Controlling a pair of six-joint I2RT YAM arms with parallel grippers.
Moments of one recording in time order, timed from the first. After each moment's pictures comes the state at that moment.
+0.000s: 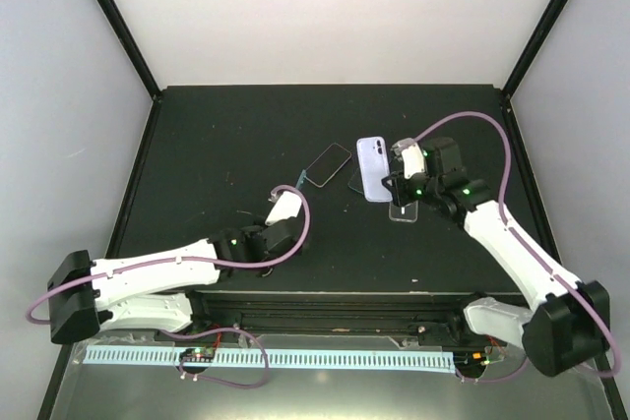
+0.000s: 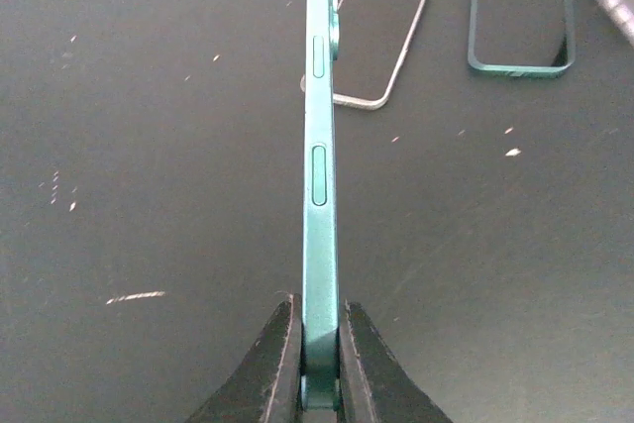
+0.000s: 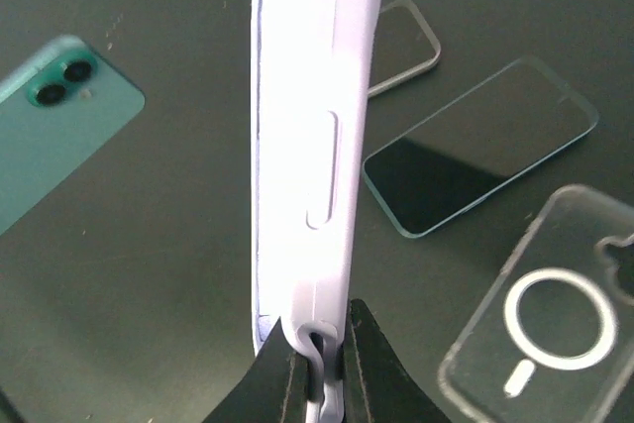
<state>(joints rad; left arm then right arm) -1.14 1.11 0.75 -0.51 -0.72 -0.54 0.39 1.19 0.90 -0.50 -0.32 0.09</state>
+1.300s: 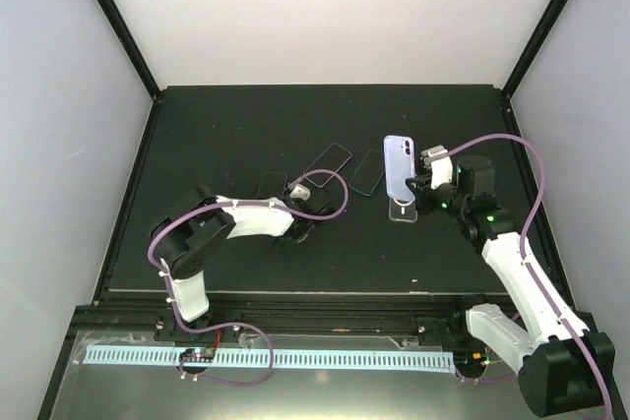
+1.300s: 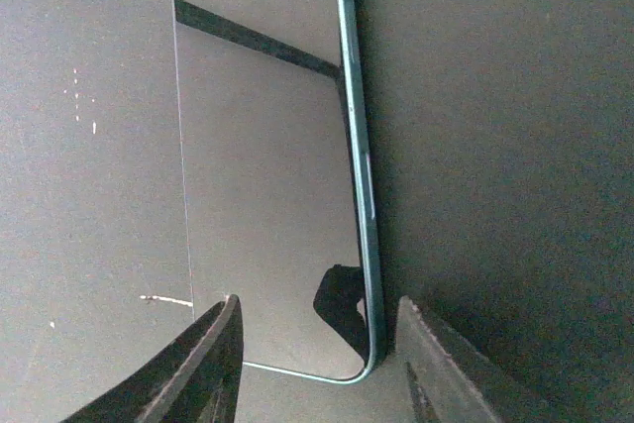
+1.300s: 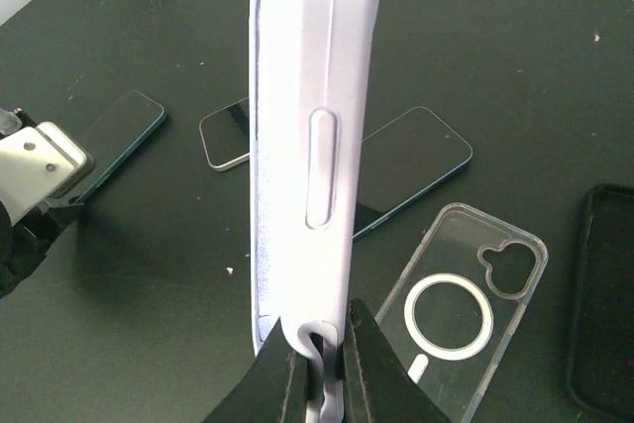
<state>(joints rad) -0.87 1.82 0.95 -0.57 -0.76 -0.48 0.19 0.94 0.69 -0.36 -0.39 -0.03</state>
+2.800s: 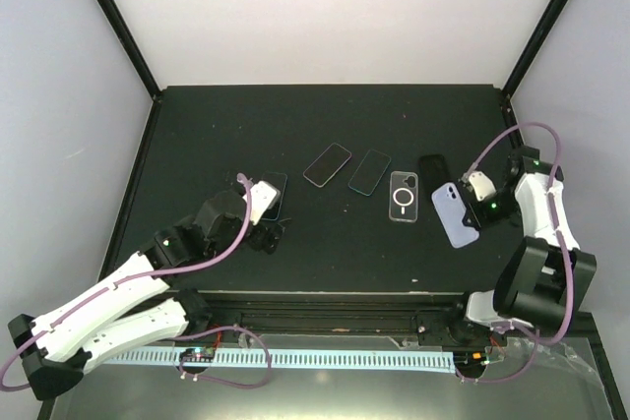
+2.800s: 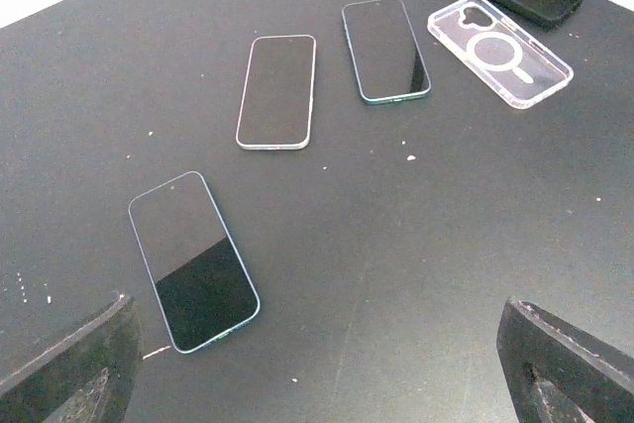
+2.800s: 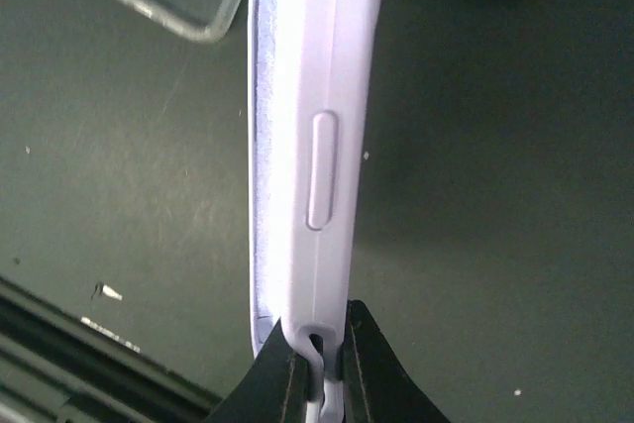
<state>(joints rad) -0.87 0.76 0.77 -0.62 -0.22 -0.10 -0.31 1.36 1.03 -1.16 -0.30 -0.68</state>
